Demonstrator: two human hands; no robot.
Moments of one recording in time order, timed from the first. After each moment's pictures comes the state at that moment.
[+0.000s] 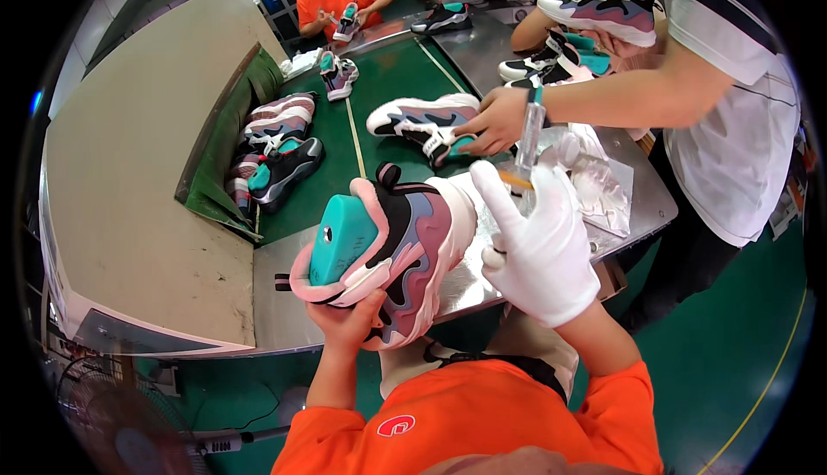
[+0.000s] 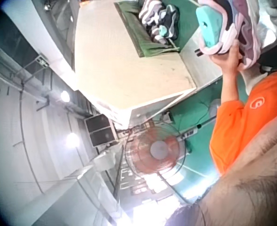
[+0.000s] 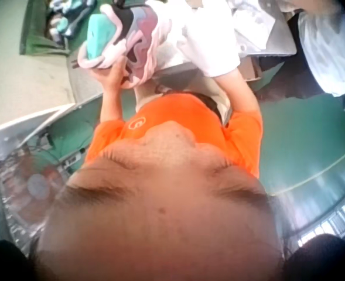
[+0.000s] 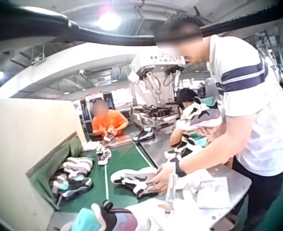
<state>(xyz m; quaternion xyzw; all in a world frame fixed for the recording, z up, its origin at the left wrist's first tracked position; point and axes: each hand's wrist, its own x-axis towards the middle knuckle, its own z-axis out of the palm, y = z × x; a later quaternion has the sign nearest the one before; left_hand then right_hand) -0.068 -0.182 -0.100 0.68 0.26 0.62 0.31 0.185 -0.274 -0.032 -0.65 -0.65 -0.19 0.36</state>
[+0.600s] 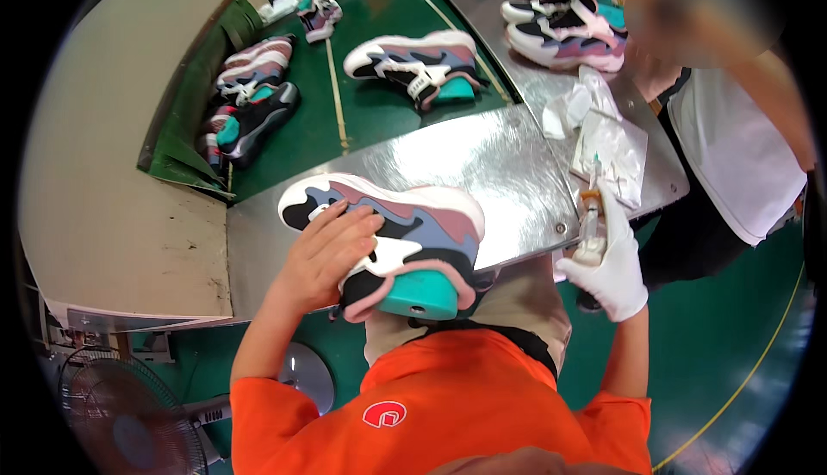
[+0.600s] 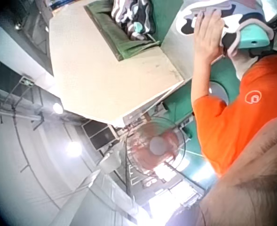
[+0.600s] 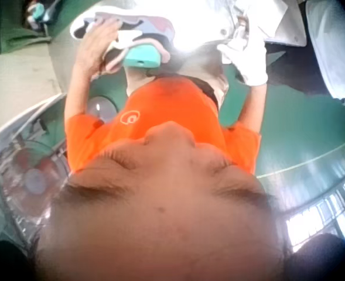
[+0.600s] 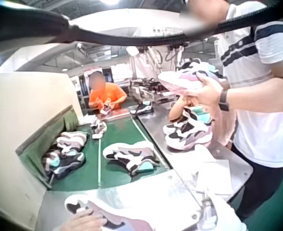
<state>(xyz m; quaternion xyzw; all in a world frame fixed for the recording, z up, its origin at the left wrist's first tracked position) -0.074 -0.142 -0.062 0.97 0.03 0.24 0.01 0.263 -0.336 -0.127 -0.71 -0.50 0.18 0.46</state>
